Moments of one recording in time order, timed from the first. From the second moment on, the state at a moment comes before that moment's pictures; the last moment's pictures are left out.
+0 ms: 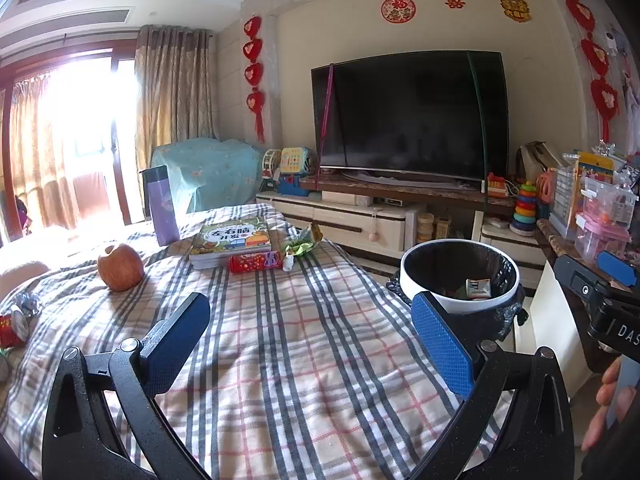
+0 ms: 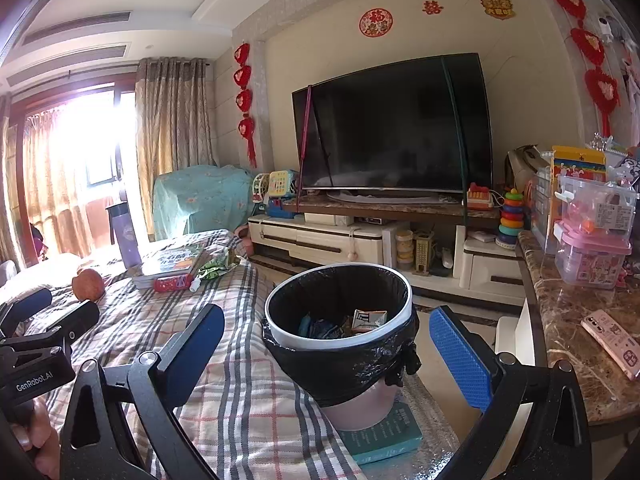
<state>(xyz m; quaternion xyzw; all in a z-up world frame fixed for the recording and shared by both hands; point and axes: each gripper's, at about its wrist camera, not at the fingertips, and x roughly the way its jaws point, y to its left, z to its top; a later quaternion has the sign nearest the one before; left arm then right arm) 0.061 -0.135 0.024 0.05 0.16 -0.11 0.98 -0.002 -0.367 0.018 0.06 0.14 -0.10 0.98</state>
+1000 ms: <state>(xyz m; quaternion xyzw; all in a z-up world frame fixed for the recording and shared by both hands) 0.063 -0.136 0.021 0.05 0.16 -0.12 0.98 -0.001 -0.365 0.022 0.06 0.14 -0.10 0.98</state>
